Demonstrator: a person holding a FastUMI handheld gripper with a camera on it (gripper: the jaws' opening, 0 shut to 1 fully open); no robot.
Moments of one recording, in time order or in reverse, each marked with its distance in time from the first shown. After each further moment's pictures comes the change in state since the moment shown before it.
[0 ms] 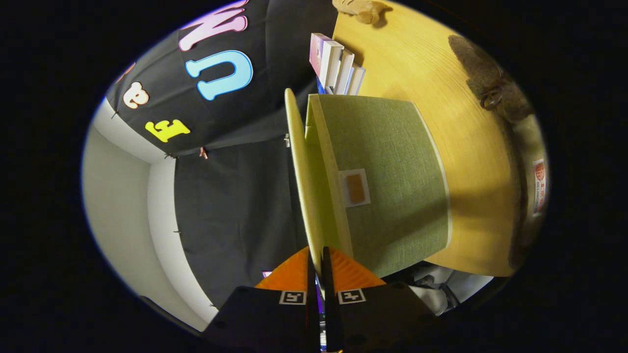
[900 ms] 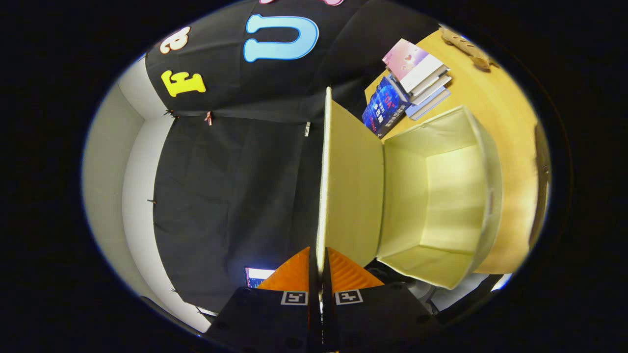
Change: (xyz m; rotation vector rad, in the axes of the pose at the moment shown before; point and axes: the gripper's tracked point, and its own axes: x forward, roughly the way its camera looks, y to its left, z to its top) arm 0.106 0.160 -0.037 -0.255 0.023 -0.094
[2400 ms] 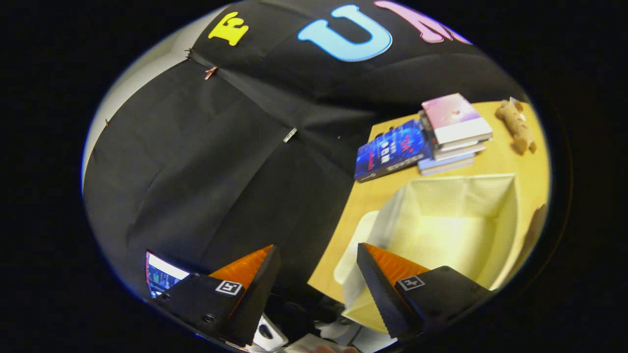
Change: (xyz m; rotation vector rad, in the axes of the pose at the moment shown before) arm 0.075 -0.052 0.024 -0.527 -0.228 -0.388
